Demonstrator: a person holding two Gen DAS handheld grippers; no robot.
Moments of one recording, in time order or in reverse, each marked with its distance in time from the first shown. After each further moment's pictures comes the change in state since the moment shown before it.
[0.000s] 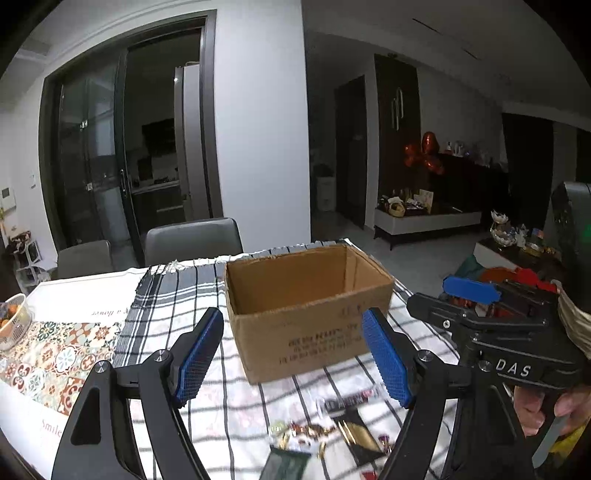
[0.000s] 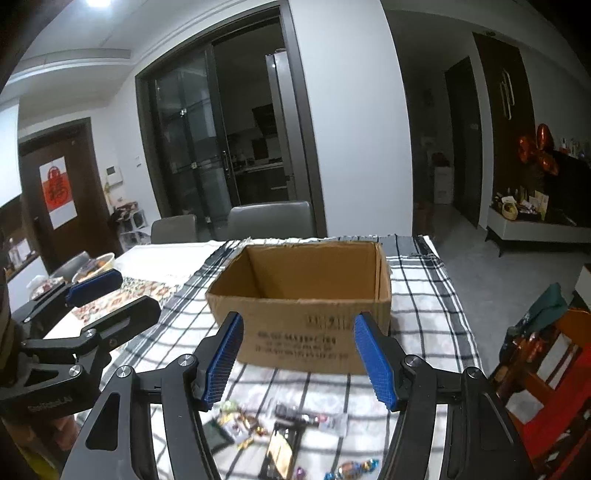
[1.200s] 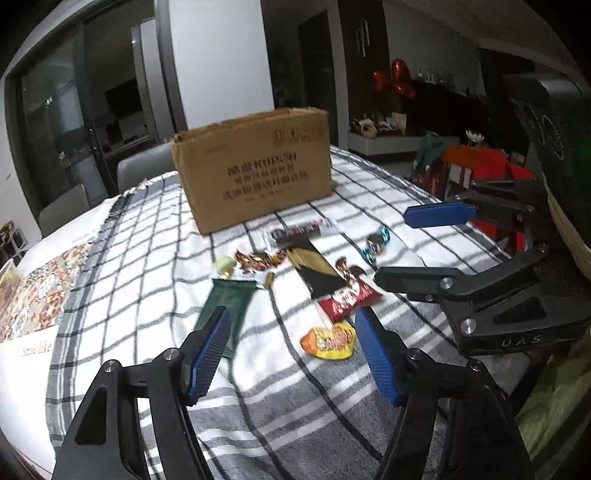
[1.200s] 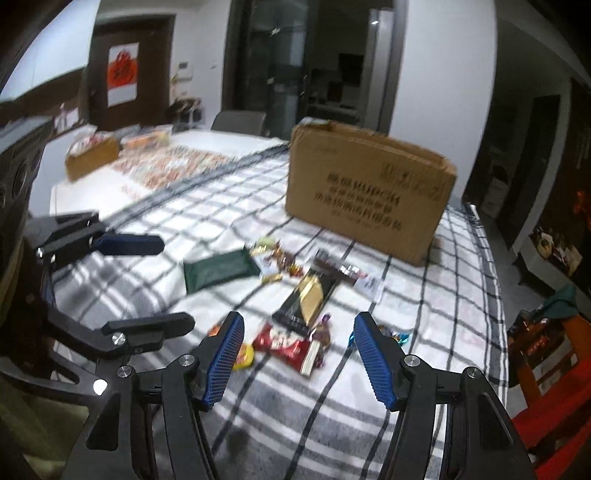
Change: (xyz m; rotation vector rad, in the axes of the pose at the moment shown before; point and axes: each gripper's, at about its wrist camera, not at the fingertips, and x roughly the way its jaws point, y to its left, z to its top) left arm -0.027 -0.066 -0.163 0.115 0.262 -0.069; right arm -0.023 0.035 -0.145 -0.388 0.253 0.125
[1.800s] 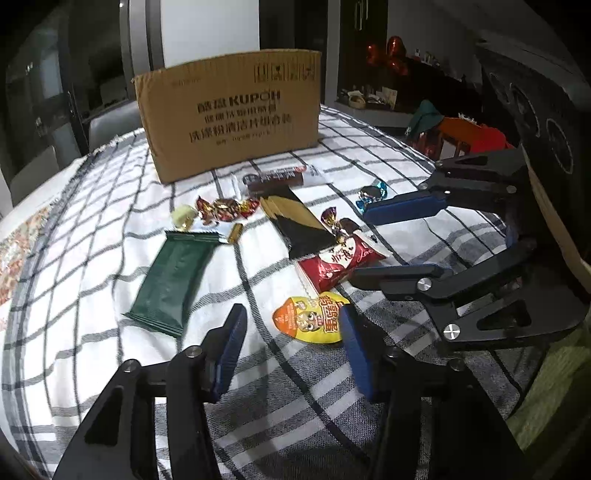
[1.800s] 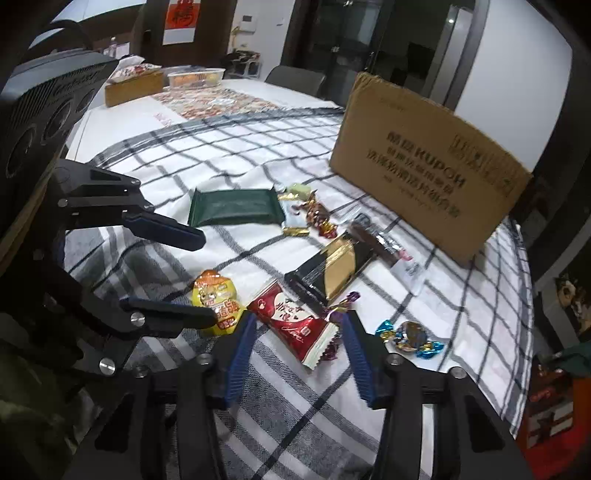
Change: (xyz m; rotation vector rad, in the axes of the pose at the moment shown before) left arm 0.056 0.001 -0.017 -0.051 0.133 -0.109; right arm 0.055 0.004 -0.015 -0.222 0.111 0.109
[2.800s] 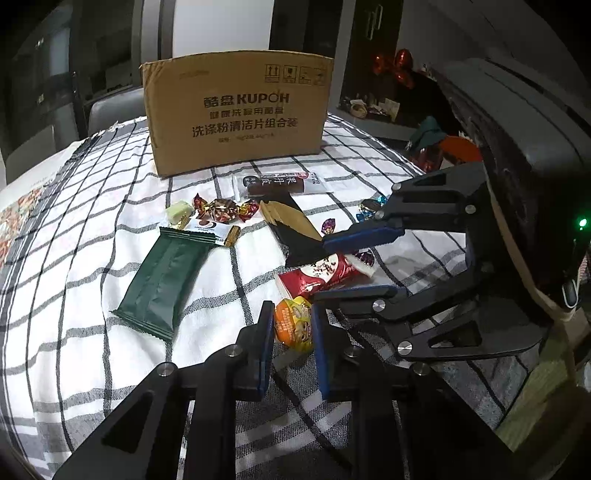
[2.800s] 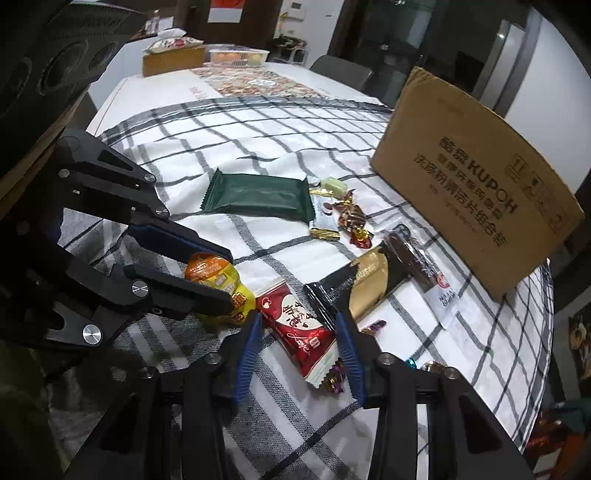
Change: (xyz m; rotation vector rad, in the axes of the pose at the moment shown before) left arm 0.000 0.008 0.004 -0.079 -0.019 -0.047; right arm 0.027 0.004 0.013 -0.153 0.047 0.095
